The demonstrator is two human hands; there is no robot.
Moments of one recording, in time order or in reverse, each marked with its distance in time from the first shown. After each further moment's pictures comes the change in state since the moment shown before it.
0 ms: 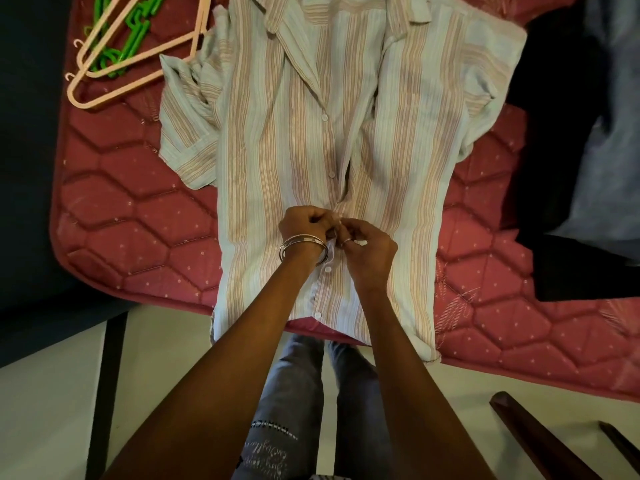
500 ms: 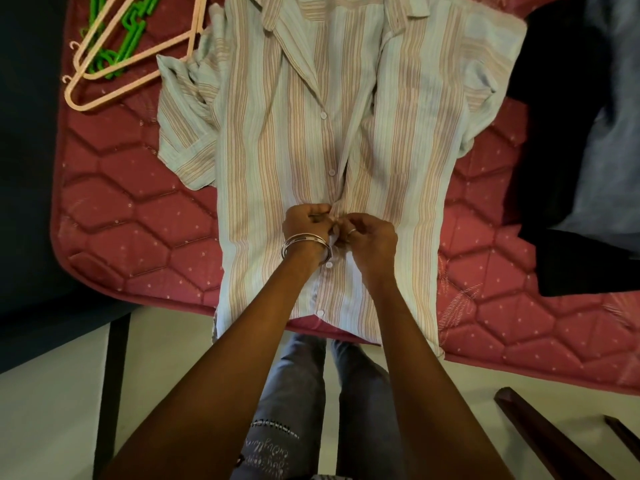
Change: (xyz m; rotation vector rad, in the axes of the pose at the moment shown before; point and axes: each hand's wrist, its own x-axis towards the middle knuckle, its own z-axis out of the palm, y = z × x) left_hand -0.003 0.006 0.001 0.029 0.014 -0.074; right_hand 0.013 0.003 -0.003 0.163 -0.149 0.178
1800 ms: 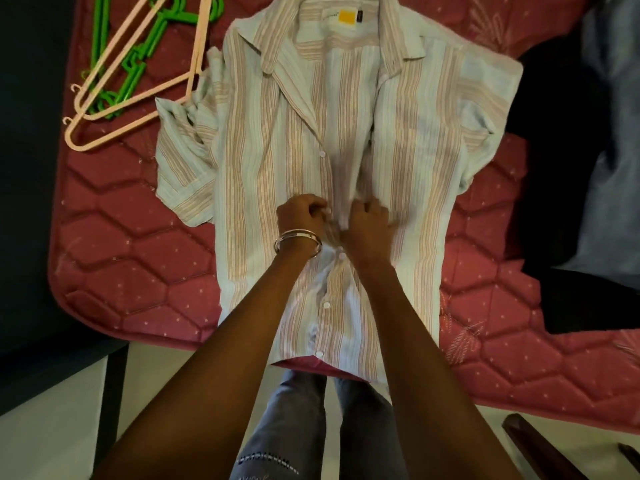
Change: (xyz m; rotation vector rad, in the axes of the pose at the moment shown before) left_hand 0.058 0.039 0.002 0.378 0.054 0.442; right_hand 0.070 -0.030 0.021 -0.963 -0.034 -0.187
